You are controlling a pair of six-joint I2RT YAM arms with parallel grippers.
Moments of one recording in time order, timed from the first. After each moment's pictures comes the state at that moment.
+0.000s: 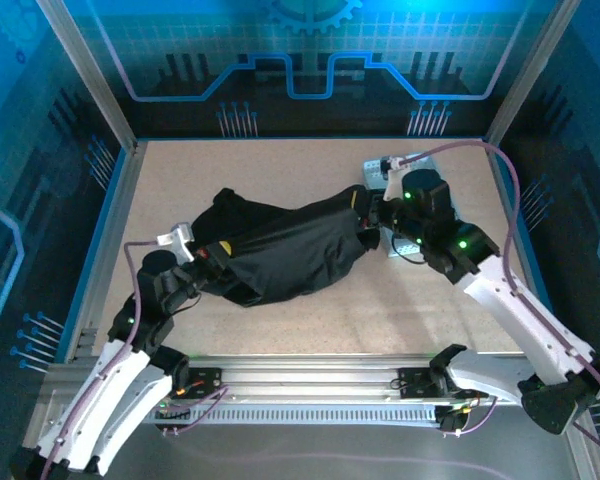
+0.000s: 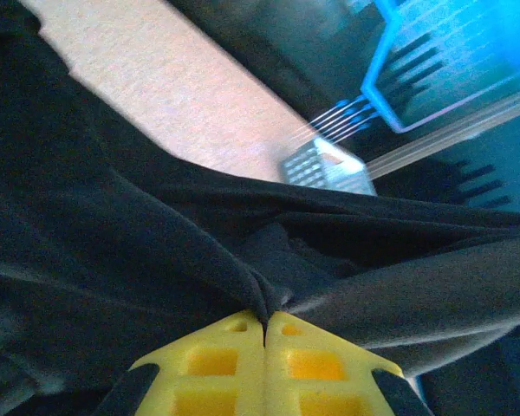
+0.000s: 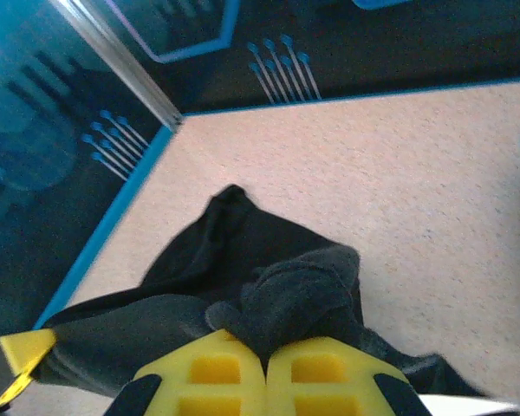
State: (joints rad) left arm -0.29 0.52 0.47 -0.23 0.17 -0.88; right arm 0.56 1.08 1.18 -0.50 -0.05 0.48
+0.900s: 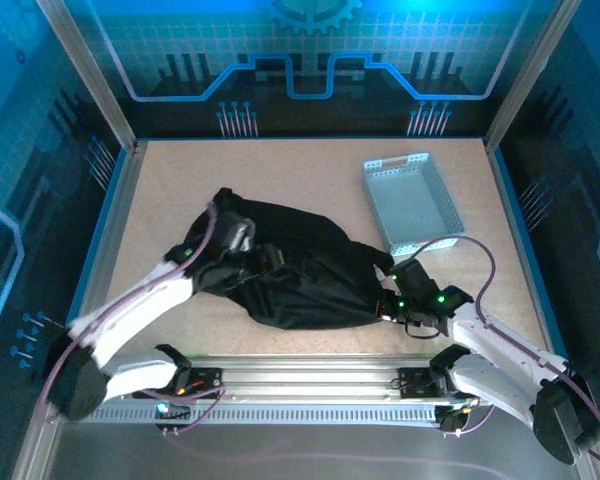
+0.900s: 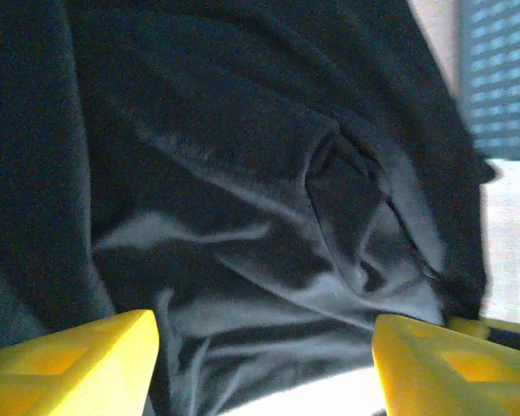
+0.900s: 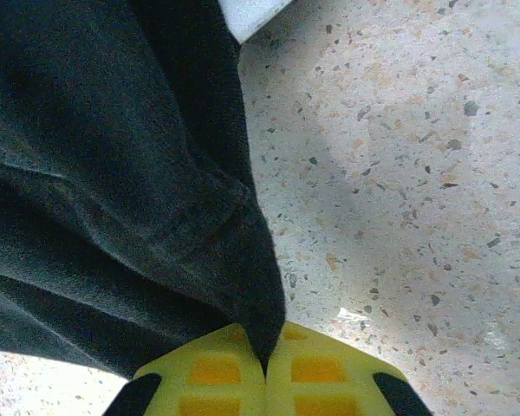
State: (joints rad) left arm -0.57 1.25 0.91 -0.61 0.13 -0.84; right arm 0.54 0.91 0.44 -0.64 -0.10 0.79
